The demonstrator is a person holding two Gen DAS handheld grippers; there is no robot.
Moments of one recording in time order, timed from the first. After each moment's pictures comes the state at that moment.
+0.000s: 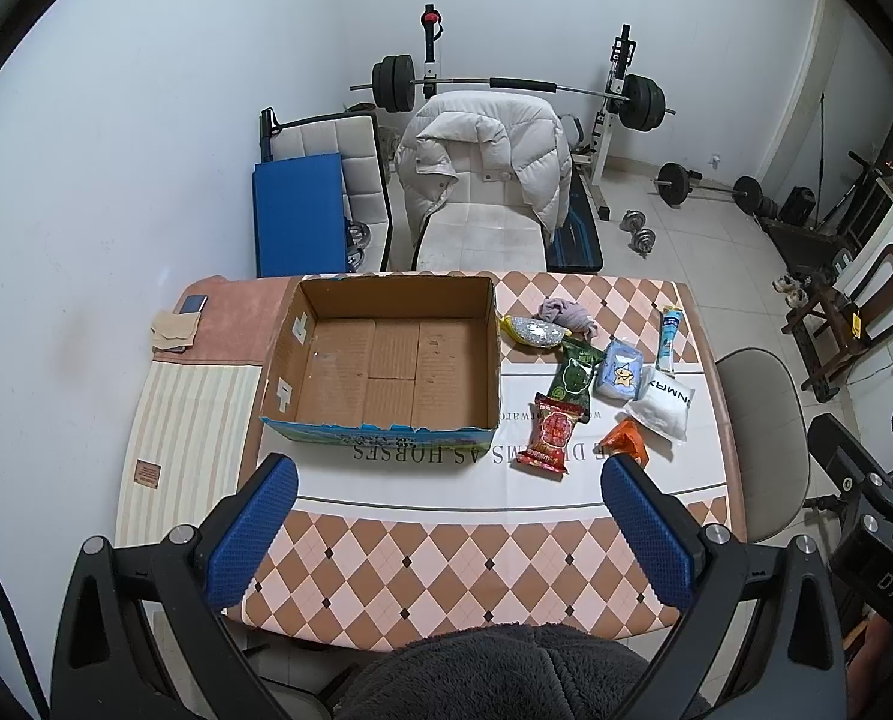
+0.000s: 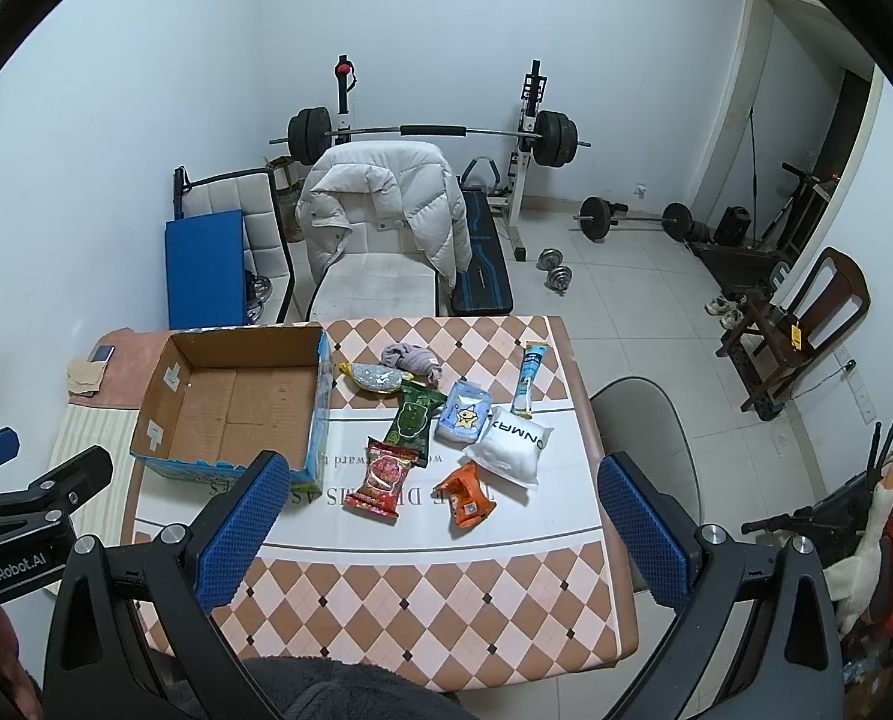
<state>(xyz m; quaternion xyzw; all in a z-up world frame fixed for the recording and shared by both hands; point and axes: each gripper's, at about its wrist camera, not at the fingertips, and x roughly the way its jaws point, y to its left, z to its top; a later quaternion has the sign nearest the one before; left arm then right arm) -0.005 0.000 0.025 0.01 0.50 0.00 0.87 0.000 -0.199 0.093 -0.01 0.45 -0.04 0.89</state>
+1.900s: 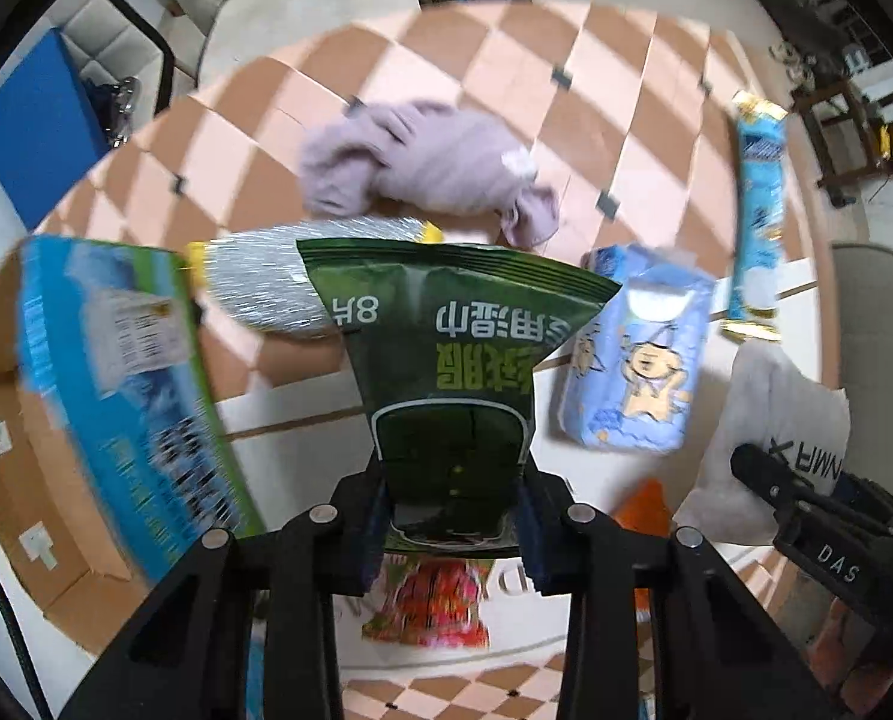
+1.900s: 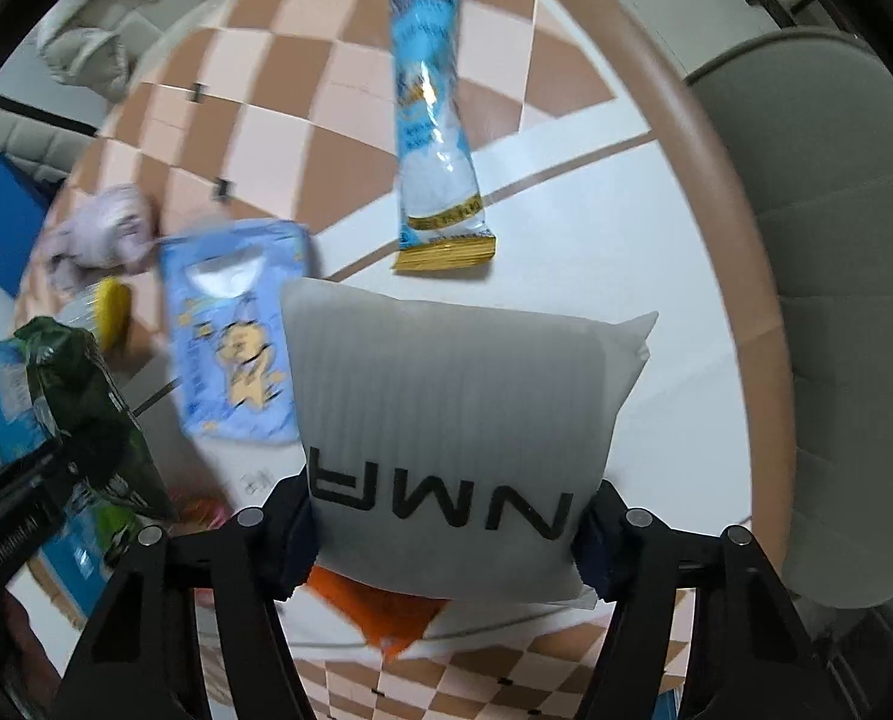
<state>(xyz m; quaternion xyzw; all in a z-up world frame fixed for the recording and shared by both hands) 0.303 -0.182 -0.325 0.08 0.74 -0.10 0.66 0.247 -0.393 -0.375 0.20 0.74 -0.10 0.64</state>
